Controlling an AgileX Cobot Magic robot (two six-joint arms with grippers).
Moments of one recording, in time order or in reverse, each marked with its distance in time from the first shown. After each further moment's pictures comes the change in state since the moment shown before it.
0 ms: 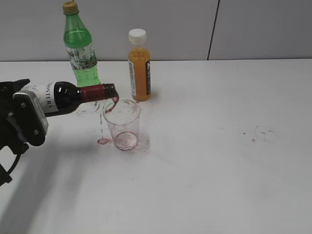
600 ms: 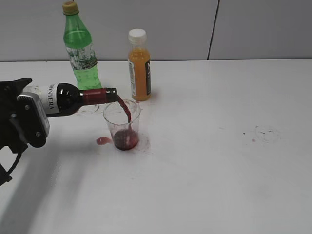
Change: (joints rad) left arm 0.000 0.005 -0.006 0.005 0.000 0.062; right arm 0.000 0.000 0.000 0.001 0.000 0.000
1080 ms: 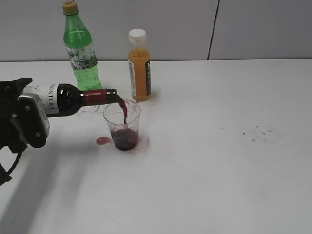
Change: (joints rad) left arm 0.000 0.000 -0.001 0.000 0.000 0.016; right arm 0.000 0.000 0.000 0.000 0.000 0.000
